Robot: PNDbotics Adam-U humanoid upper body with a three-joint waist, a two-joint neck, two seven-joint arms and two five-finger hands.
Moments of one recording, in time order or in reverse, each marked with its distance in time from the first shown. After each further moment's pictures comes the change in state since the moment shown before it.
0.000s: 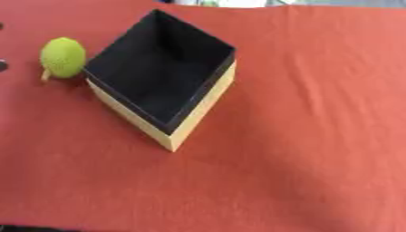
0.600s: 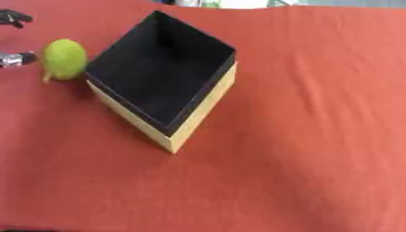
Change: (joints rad) left arm -0.037 -0.041 0.000 0.000 0.007 -0.018 -0.031; right arm -0.008 0.014 0.000 0.000 -0.001 -0.007 -0.002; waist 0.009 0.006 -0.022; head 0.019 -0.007
